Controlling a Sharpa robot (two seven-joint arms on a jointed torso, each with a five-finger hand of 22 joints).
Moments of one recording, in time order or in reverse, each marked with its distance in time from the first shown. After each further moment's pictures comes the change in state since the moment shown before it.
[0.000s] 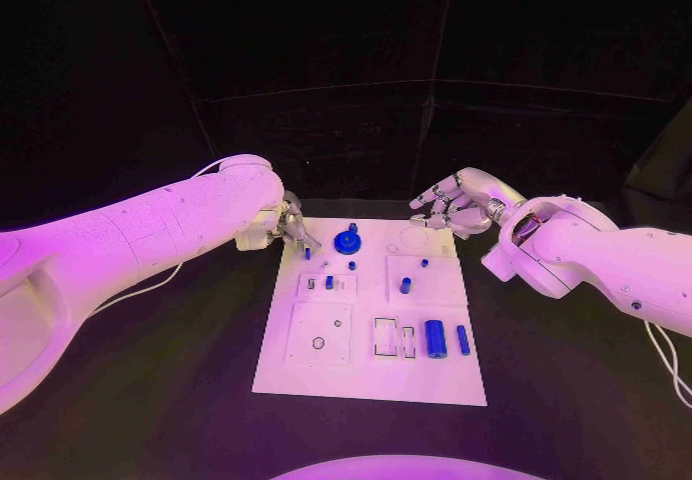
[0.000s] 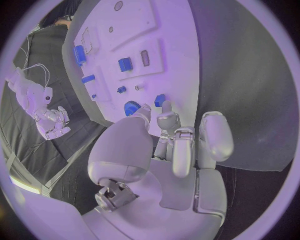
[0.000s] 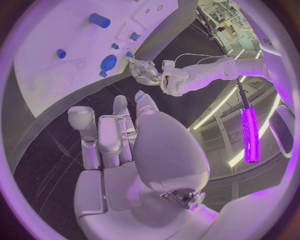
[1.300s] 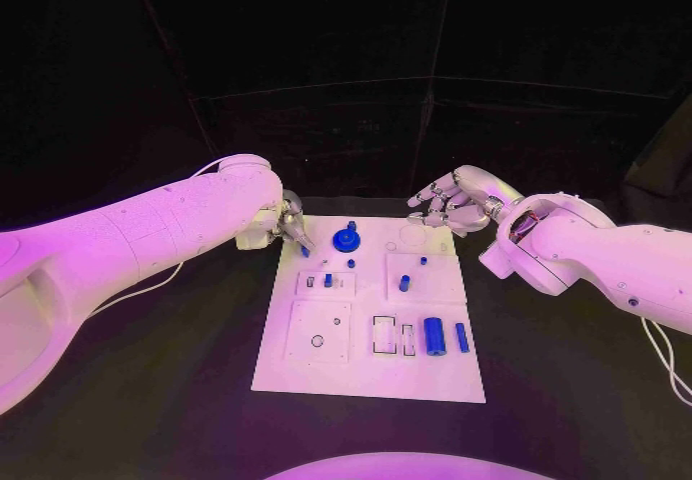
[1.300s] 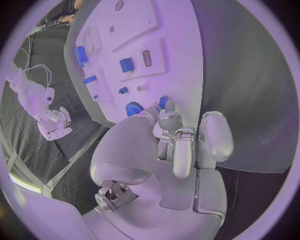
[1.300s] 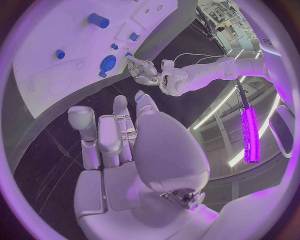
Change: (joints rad) left arm -0.004 0.002 0.000 -0.004 0.000 -0.002 0.027; left_hand 0.195 0.050 0.222 -0.138 -0.008 0.003 0.004 -0.019 -0.025 0.004 -0.003 -0.009 -0.020 -0.002 -0.002 0.000 0.000 0.000 0.007 -0.007 0.000 0.010; right arm 0.000 0.004 0.000 -0.002 0.000 0.002 0.000; right_hand 0.000 0.000 0.000 0.000 0.005 0.000 0.000 0.000 0.000 0.000 0.000 0.000 -0.001 0.000 0.000 -0.004 -0.002 0.000 0.000 0.000 0.000 -0.003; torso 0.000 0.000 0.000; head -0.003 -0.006
